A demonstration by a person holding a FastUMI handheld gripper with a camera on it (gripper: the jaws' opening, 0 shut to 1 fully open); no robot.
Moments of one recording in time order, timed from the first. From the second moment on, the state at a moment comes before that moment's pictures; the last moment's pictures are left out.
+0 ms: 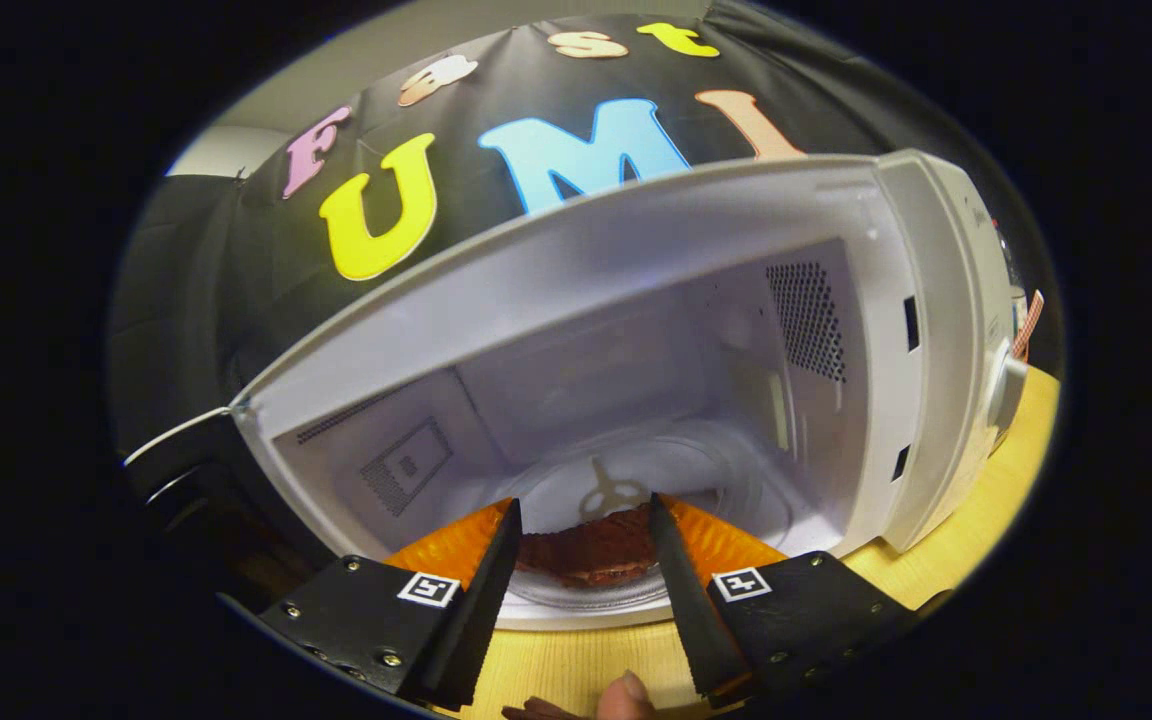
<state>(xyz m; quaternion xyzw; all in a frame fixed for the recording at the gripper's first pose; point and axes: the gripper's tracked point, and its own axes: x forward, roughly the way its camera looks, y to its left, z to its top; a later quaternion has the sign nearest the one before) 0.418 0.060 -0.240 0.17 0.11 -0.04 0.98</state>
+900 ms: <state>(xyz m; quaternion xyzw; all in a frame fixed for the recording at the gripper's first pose) 0.072 0.301 -0.078 0.00 -0.07 0.33 0.94</state>
